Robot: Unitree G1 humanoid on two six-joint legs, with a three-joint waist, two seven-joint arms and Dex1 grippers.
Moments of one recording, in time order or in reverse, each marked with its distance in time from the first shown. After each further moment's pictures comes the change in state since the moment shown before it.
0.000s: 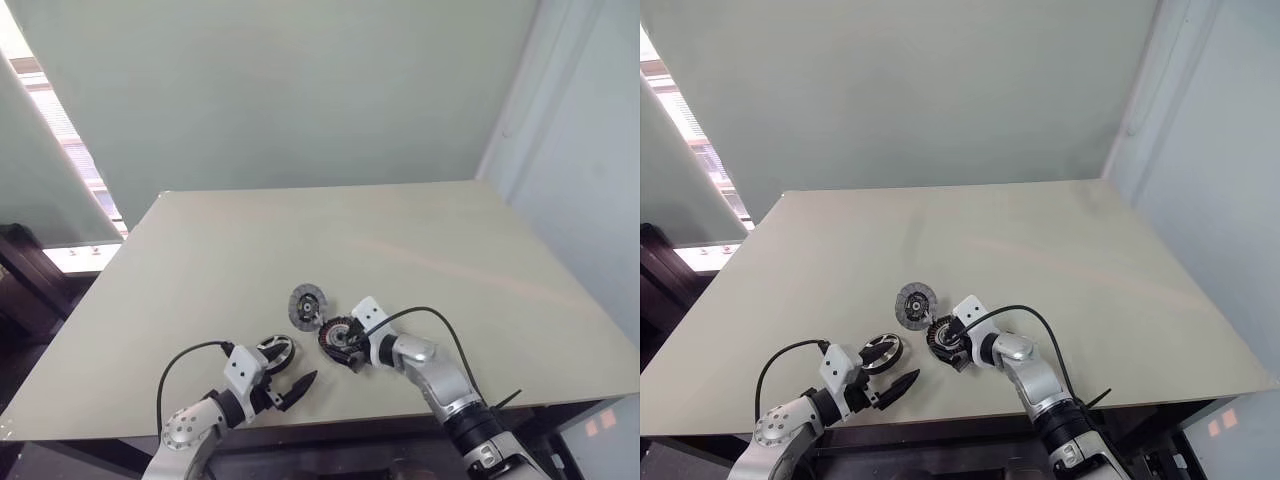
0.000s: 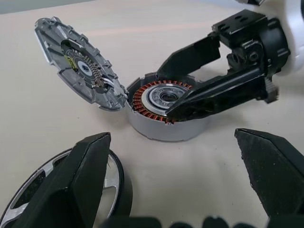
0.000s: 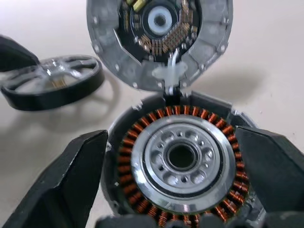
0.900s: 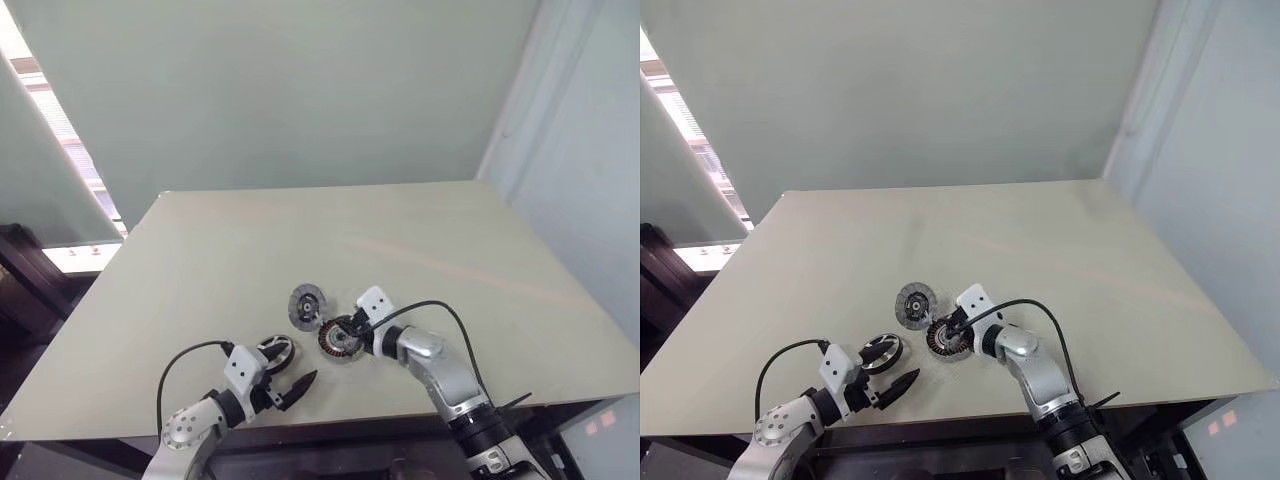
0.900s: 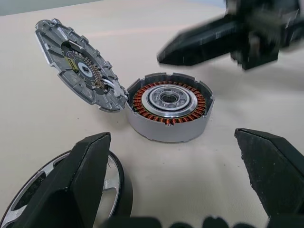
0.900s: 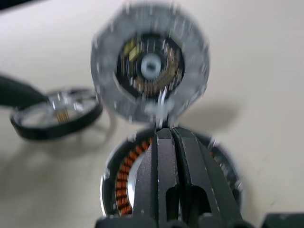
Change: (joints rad) left arm 0.000 0.000 0.000 0.000 0.000 -0.002 0.000; right arm 0.016 -0.009 0.006 -0.046 -0.008 -0.002 -0.031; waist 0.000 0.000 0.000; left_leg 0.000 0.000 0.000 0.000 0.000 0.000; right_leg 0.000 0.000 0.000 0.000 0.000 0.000
